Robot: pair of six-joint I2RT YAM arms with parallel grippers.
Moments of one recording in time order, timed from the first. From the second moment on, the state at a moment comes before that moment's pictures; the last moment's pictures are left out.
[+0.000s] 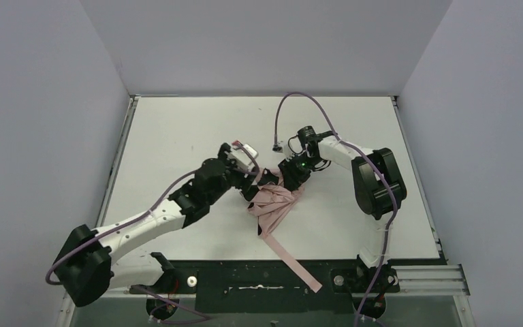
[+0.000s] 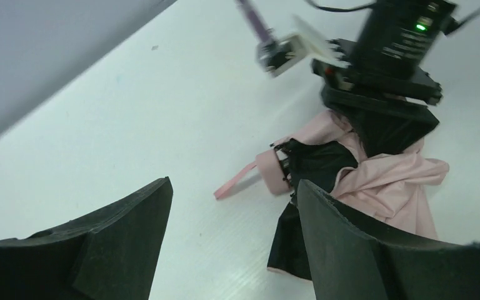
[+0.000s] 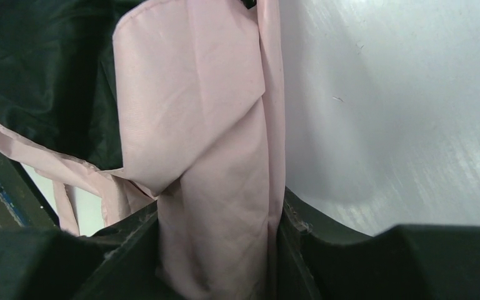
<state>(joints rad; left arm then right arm) -0.86 1.25 0.70 0.28 -0.22 0.29 0.39 1.99 1.35 -0.75 -0.59 -0.42</state>
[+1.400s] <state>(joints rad) -0.58 1.54 0.61 0.29 0.31 -0.76 0.46 1.90 1.26 -0.52 -0.36 -0.33</state>
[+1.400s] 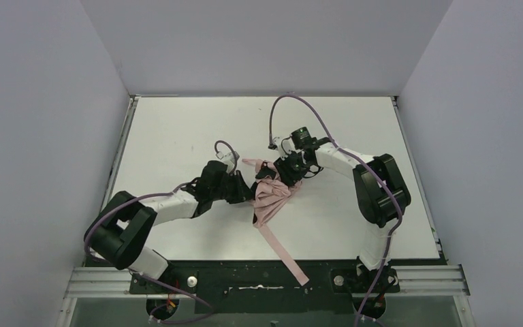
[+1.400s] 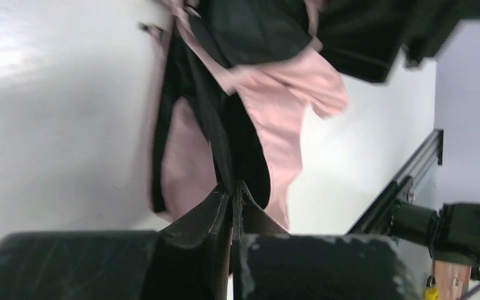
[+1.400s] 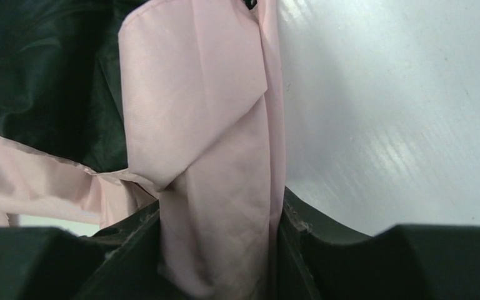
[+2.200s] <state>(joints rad) -0.71 1.29 0.50 0.03 0.19 -0.75 0.52 1.84 1.14 -0.29 -0.15 -0.44</state>
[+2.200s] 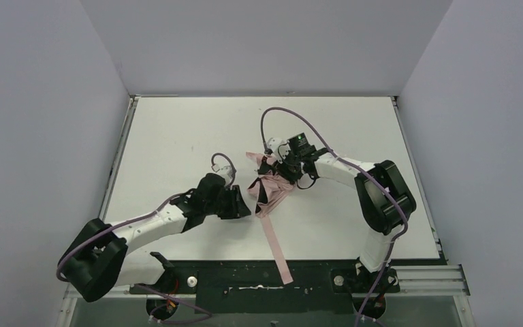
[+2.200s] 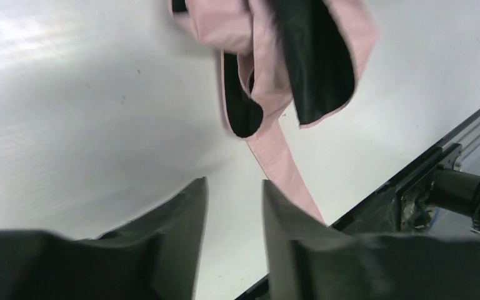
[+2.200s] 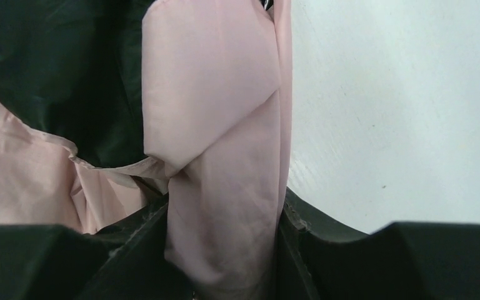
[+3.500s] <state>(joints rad) -0.45 1.81 1.28 -0.33 0.66 0.15 0.85 1.64 0.63 0.31 0.14 -1.04</state>
